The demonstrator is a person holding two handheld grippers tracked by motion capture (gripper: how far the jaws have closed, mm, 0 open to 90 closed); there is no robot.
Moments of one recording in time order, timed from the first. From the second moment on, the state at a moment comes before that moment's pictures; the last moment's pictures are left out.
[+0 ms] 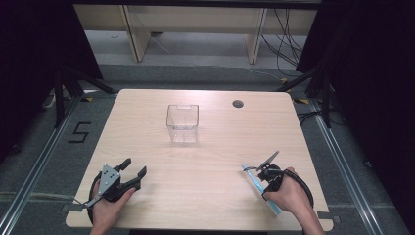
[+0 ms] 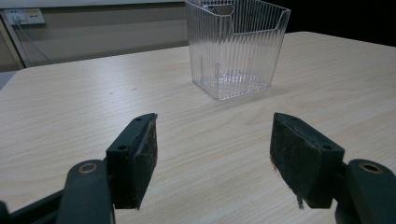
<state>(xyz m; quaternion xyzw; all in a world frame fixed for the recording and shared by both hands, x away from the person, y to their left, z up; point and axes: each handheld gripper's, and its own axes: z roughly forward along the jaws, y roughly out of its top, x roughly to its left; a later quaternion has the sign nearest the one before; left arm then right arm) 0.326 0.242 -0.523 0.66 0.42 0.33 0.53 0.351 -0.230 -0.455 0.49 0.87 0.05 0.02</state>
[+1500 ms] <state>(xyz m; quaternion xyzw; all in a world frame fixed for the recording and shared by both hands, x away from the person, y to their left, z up) 0.325 0.241 -0.523 0.66 0.42 0.32 0.54 0.347 -0.231 -0.442 0.47 0.83 0.26 0.15</state>
